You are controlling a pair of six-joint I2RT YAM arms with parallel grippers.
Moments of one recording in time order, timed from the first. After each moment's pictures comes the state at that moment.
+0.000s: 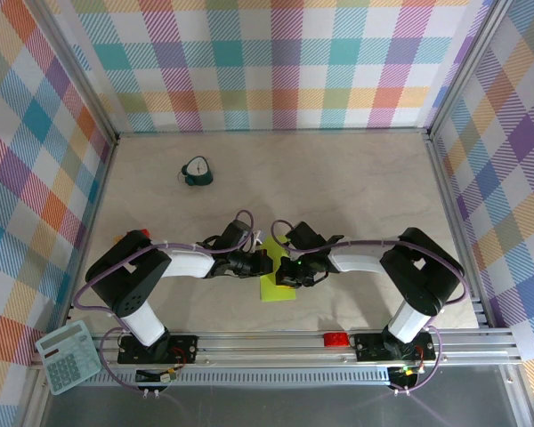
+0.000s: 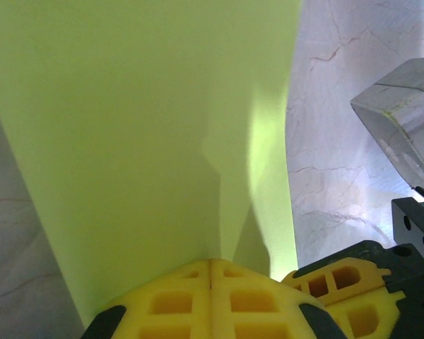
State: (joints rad) left arm -0.70 1.66 0.63 0.15 0.45 -0.77; right arm 0.81 1.67 0.75 -0.23 -0.48 0.85
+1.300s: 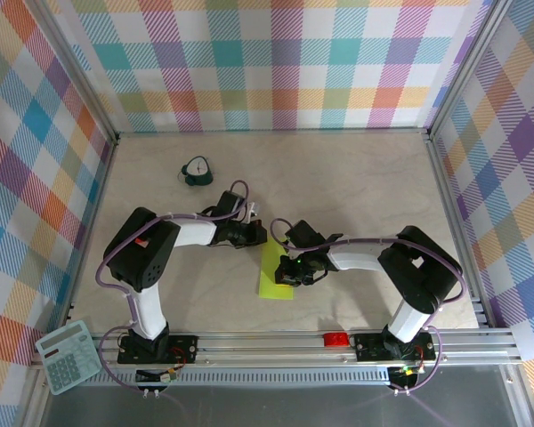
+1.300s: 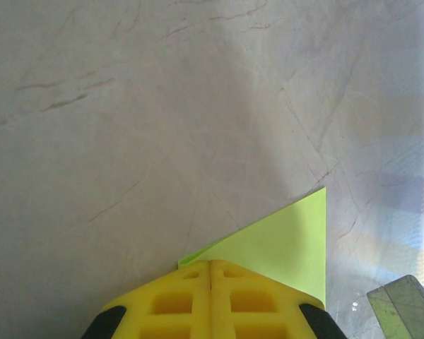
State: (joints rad) left arm -0.50 1.87 0.92 0.01 0.51 -0.60; right arm 0.81 1.69 0.75 -0.23 -0.49 0.82
